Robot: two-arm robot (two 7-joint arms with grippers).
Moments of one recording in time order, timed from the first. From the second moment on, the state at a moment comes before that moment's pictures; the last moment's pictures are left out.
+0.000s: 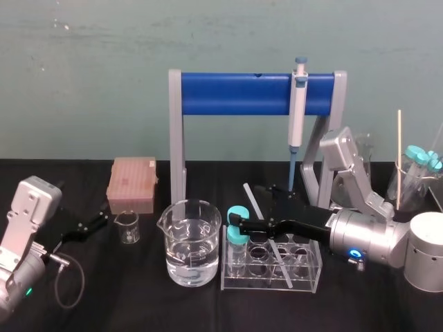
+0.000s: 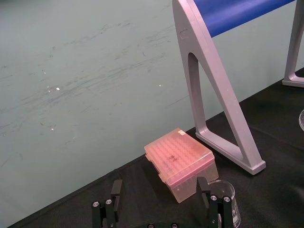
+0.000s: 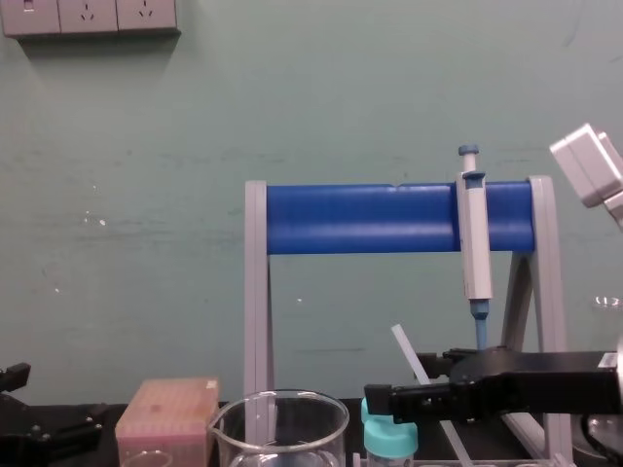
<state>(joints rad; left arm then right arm) -0.20 0.60 0.45 -1.41 -0.25 -0.12 0.03 0.48 0.47 -0.56 -1.32 0.51 0.15 0.62</state>
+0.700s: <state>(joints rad) -0.20 0.60 0.45 -1.41 -0.25 -0.12 0.03 0.48 0.47 -0.56 -1.32 0.50 0.14 0.62</state>
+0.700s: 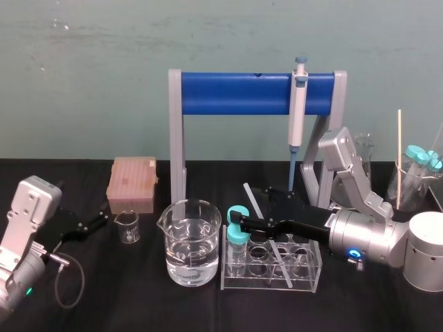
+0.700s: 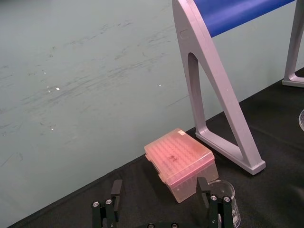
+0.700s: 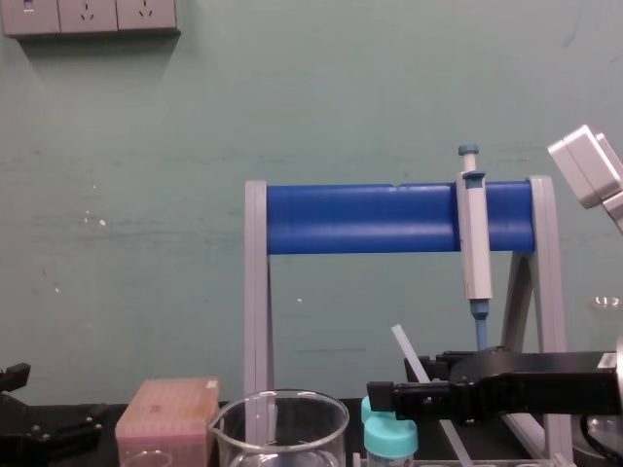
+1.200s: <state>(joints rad) -0.20 0.60 0.45 -1.41 -0.25 -0.12 0.03 0.48 0.48 -0.56 -1.32 0.51 0.14 0.62</state>
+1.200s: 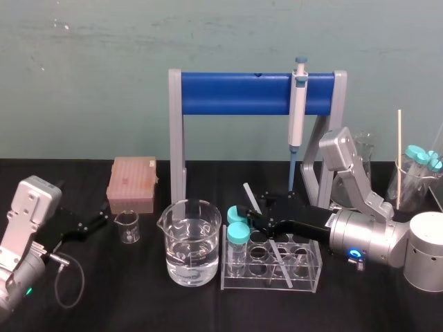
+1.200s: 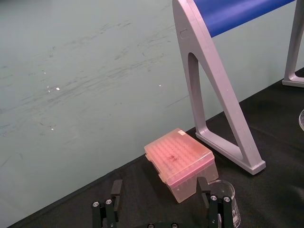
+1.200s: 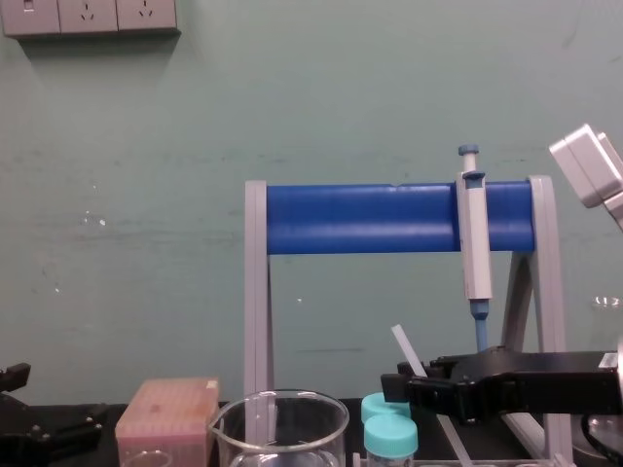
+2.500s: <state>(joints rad) -0.20 0.60 0.45 -1.41 -0.25 -0.12 0.03 0.29 0.47 -0.40 -1.44 0.57 -0.18 0.61</state>
